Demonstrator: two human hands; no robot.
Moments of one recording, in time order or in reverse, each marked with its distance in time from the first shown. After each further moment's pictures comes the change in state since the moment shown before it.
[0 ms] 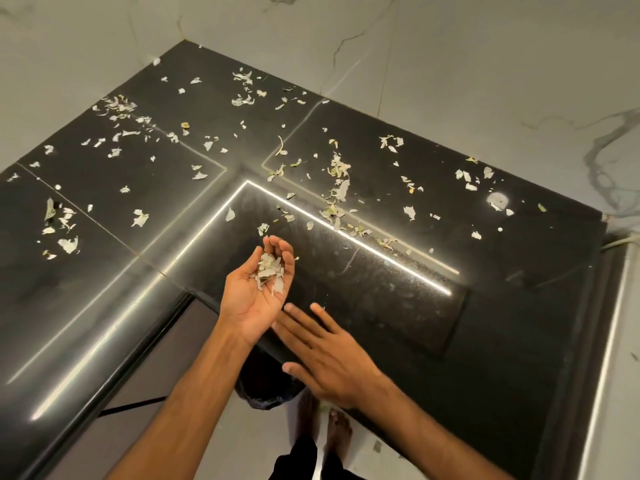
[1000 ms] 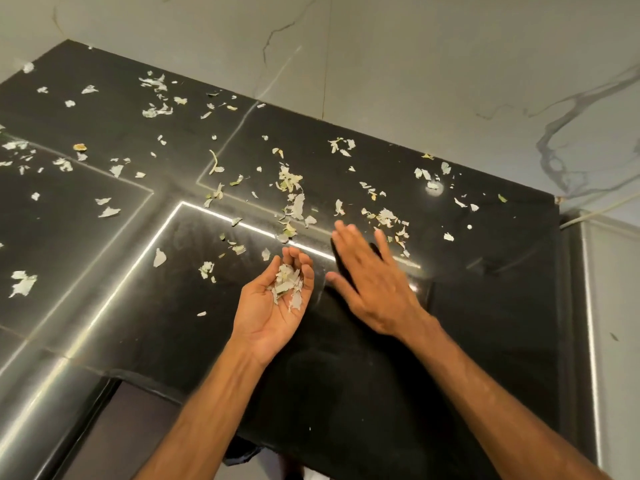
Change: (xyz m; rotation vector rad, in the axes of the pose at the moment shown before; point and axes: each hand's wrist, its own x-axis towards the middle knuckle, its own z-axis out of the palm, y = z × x) left_hand 0.090 -0.037 0.012 0.079 -0.048 -0.257; right_hand 0.018 0.150 -0.053 -0.078 0.220 0.541
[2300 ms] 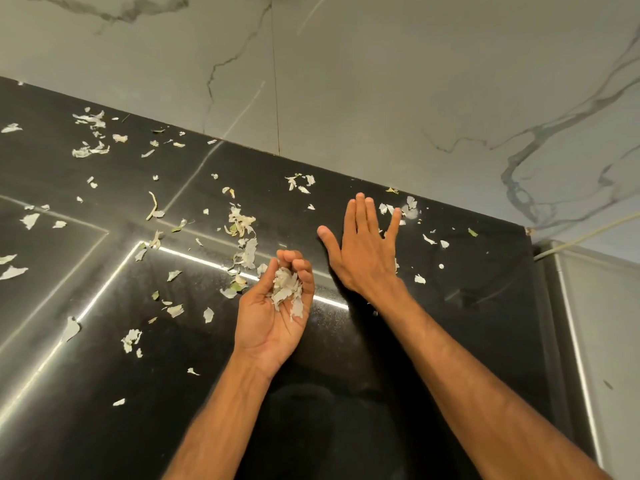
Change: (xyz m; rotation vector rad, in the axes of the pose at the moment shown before) left_hand 0.091 -0.034 0.037 -0.012 -0.178 -0.008; right_hand 0.105 0.082 -0.007 -0.154 0.075 0.481
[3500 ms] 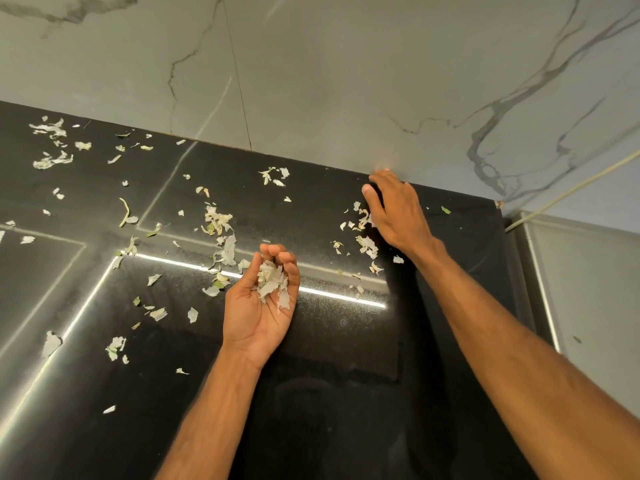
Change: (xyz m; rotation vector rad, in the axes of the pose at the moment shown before) left_hand 0.001 -0.001 0.000 0.063 0.001 -0.011; right_hand 0.022 0.096 -0.027 0.399 0.156 -0.003
